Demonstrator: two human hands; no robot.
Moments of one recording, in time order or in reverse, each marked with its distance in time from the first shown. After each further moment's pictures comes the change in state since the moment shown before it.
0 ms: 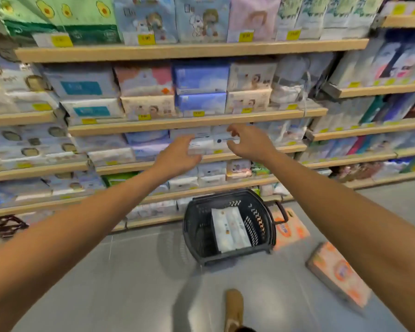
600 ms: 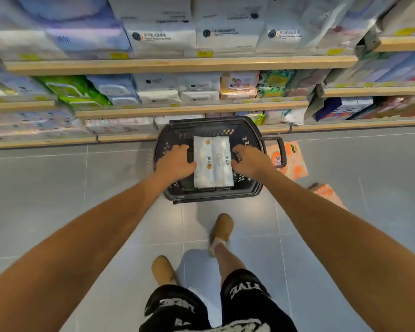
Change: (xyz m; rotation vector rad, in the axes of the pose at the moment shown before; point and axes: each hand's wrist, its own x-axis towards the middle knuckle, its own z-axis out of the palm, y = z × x) left_hand 0.081 -0.059 0.307 0.031 -0.435 -0.510; right_hand -0.021 0.247 0.229 0.055 -0.706 0.266
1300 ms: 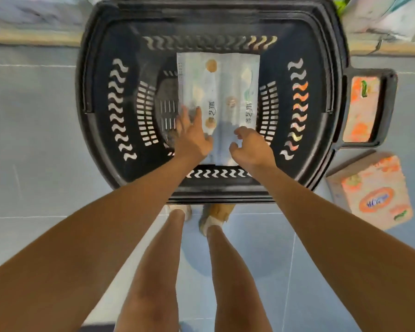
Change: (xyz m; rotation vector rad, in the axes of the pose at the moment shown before) left_hand 0.281 -0.075 0.297 -0.201 -0.073 -0.172; right_hand 0.242 0.130 0.253 0.213 -0.147 0.216
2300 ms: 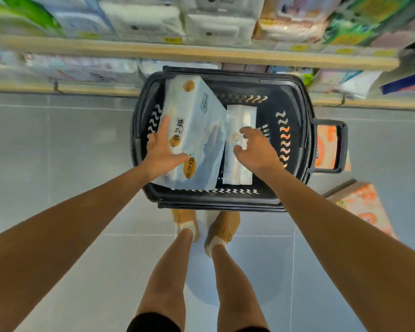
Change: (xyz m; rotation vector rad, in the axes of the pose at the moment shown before) left_hand -0.067 -0.043 -0.147 -0.341 0.025 0.000; right_hand -0.057 -0.082 -0.076 0.055 0.124 -0.122
